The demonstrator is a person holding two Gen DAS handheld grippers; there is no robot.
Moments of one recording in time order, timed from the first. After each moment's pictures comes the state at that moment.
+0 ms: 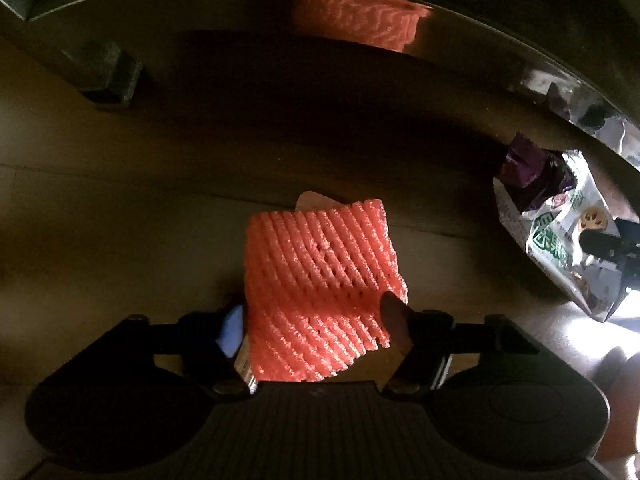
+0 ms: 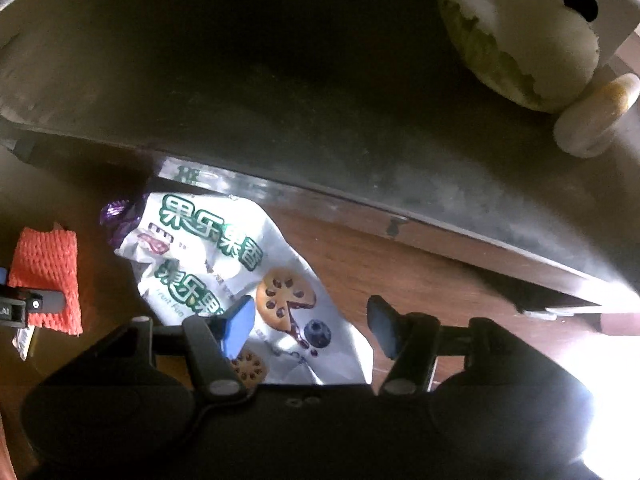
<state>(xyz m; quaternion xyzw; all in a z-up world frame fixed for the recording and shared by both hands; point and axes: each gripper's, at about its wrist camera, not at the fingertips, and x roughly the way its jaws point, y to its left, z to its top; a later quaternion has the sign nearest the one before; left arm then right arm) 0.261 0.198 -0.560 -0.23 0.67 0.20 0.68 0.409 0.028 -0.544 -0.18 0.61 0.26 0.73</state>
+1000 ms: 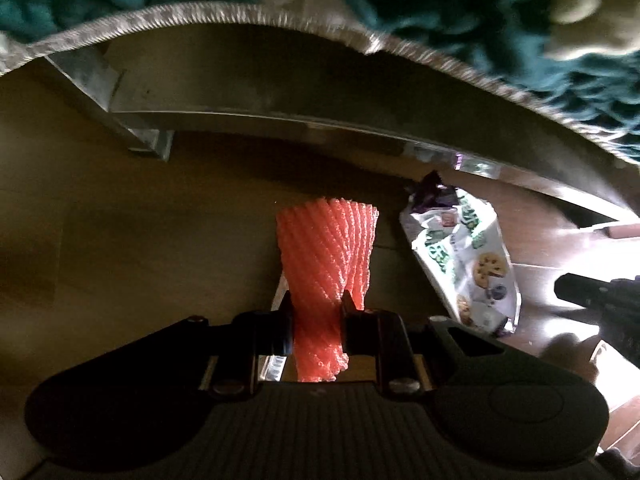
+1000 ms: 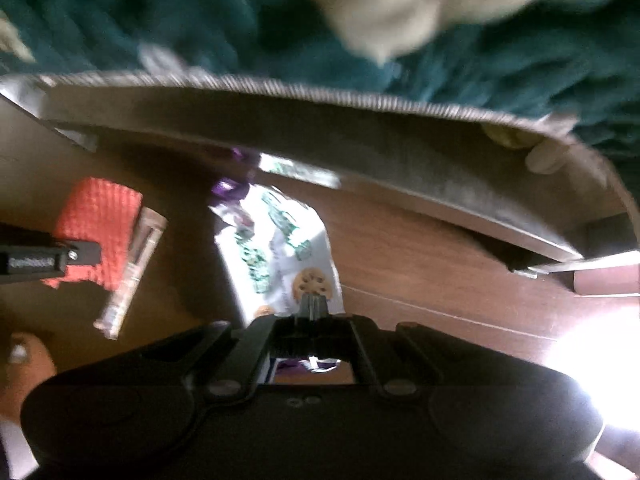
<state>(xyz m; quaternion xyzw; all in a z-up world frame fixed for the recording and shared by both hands) 0.261 0.204 -0.455 -0.23 0.64 0.18 0.71 0.371 0.051 -0.456 -0.16 0.63 0.26 0.71</state>
